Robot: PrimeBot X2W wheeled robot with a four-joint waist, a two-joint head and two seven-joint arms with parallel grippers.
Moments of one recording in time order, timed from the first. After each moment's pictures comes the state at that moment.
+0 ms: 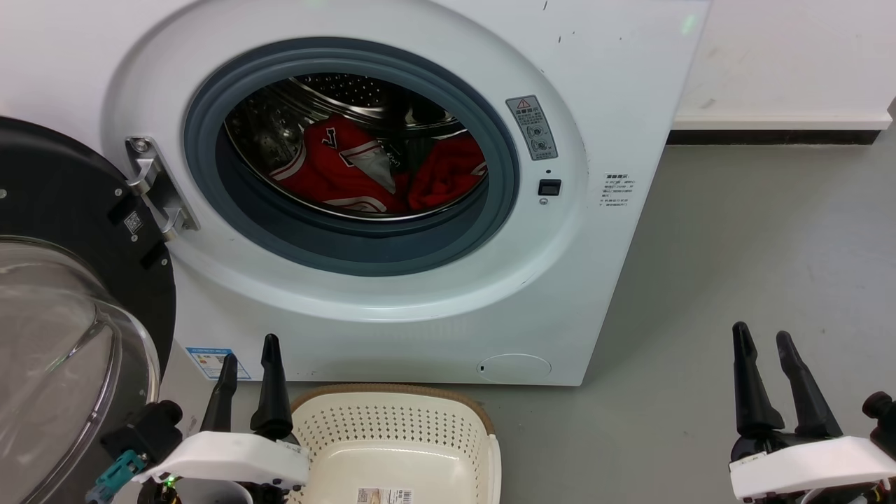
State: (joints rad) left arm 0.01 0.05 -0.01 0.06 -0.63 0.04 -0.12; right arm 0.06 -0.04 -0.06 -0.02 0.50 0.13 -0.12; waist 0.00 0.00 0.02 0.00
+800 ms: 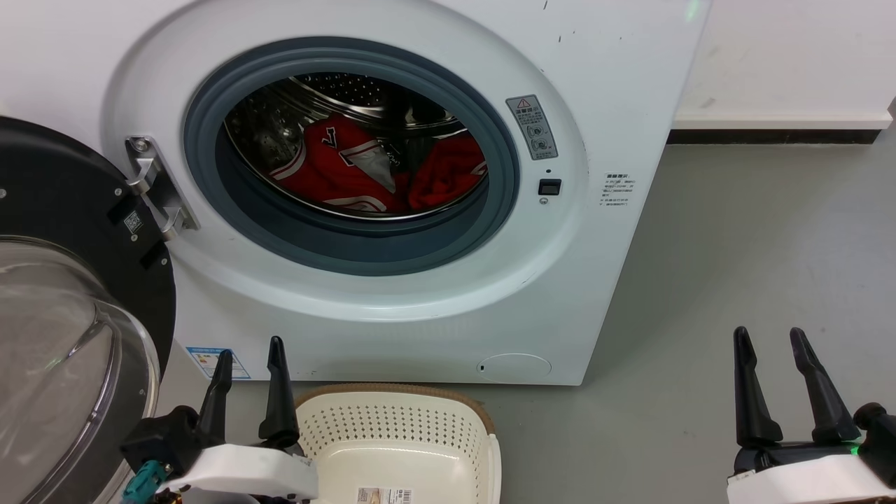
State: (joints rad) left arm 0.03 0.05 -0.03 0.03 -0.40 0.04 -0.18; right arm 0.11 -0.05 -0.06 -0.08 0.24 0.13 -0.18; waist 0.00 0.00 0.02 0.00
